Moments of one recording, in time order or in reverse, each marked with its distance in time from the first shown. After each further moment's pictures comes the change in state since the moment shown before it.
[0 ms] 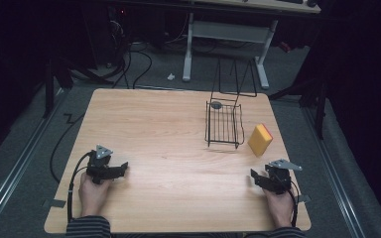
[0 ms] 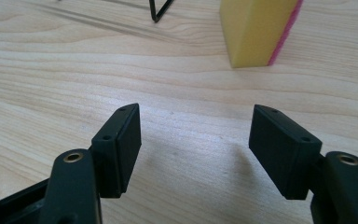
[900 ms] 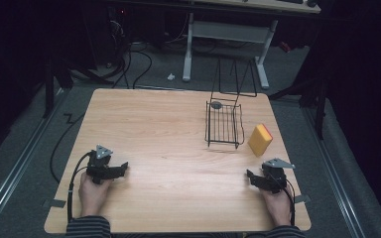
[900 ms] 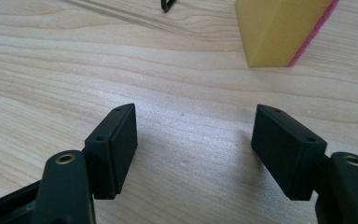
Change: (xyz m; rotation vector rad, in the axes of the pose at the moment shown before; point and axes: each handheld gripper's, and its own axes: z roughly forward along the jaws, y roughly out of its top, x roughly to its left) left arm 0.000 0.000 0.000 0.000 0.001 0.000; right arm 0.007 0.001 0.014 0.031 -0.003 -0.049
